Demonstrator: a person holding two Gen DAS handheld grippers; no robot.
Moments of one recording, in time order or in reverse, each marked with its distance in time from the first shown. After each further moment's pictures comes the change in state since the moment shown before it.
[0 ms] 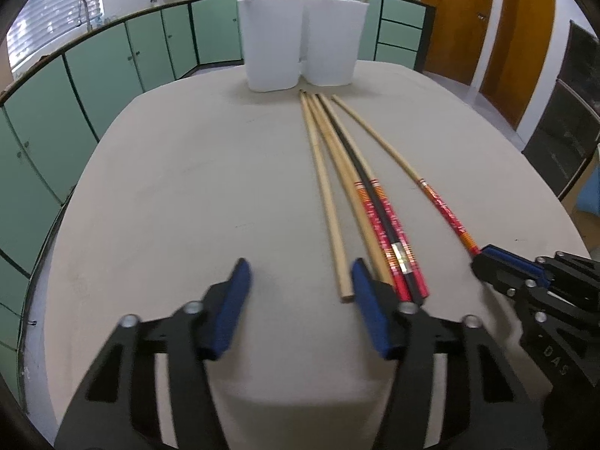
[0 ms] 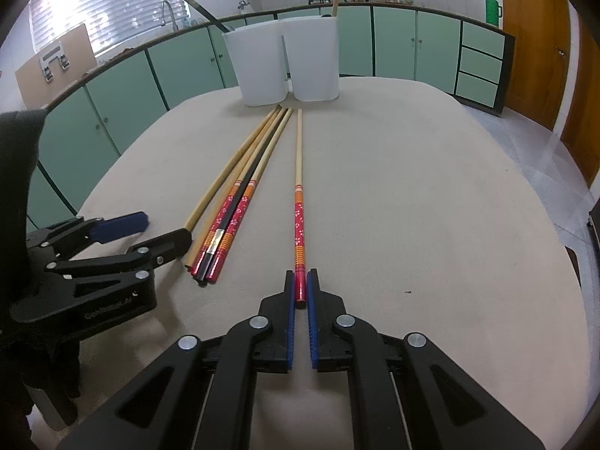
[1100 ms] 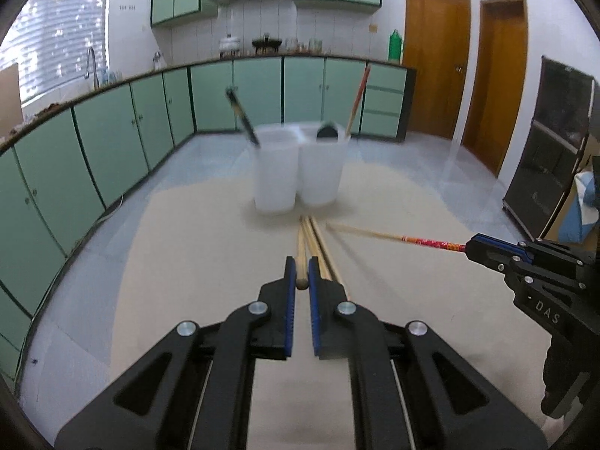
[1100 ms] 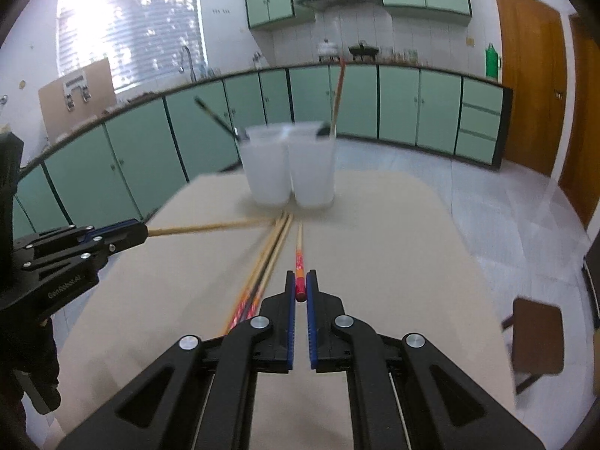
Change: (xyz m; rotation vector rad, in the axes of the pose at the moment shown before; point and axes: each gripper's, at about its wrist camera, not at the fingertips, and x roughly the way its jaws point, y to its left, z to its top) left arm -0.108 0.009 0.058 0.022 -0.274 -0.037; right arm -0.088 -0.010 0.072 -0.068 -0.247 0.021
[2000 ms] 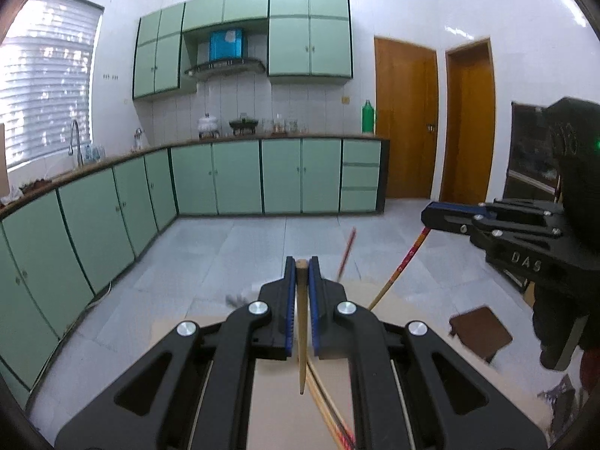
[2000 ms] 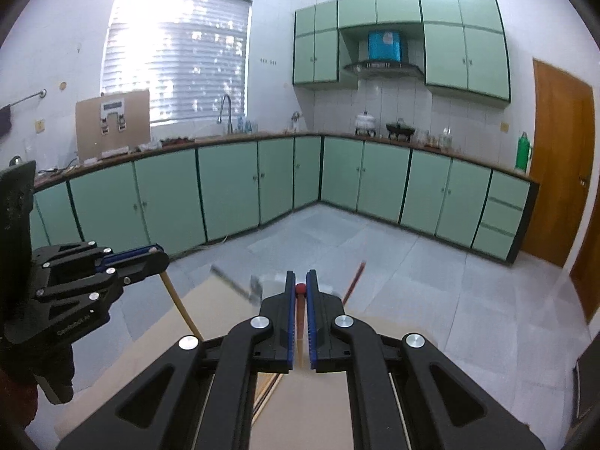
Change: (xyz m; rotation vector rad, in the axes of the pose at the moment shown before) left arm -0.034 0.002 0.146 0.074 -0.299 -0.079; right arm -0.027 0.009 0.179 -0.178 -0.226 0.057
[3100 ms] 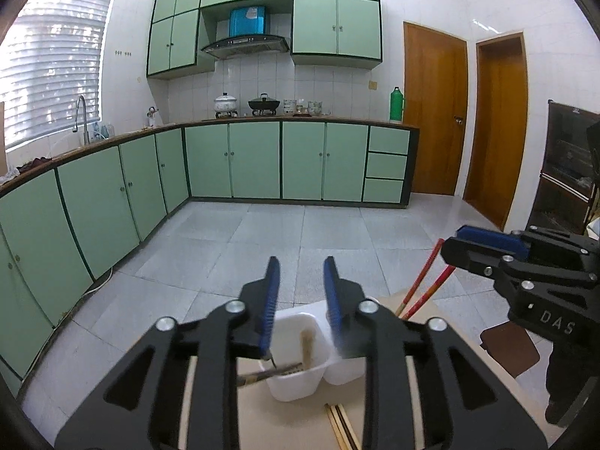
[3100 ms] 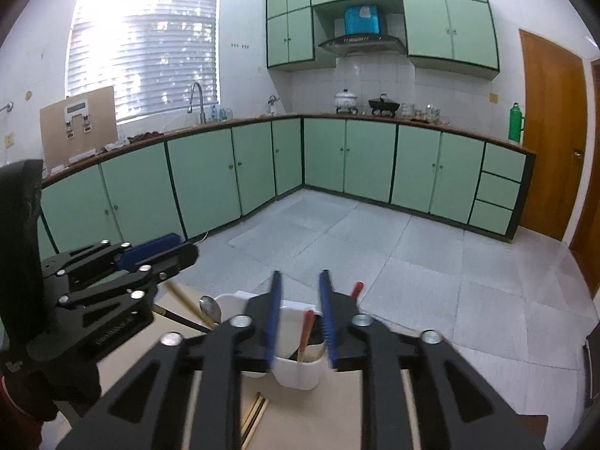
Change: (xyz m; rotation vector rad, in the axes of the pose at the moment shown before) left arm 0.131 0.037 -0.012 -0.050 0.072 0.072; right arm 0.110 -0.033 -0.025 0.090 0.071 -0.053
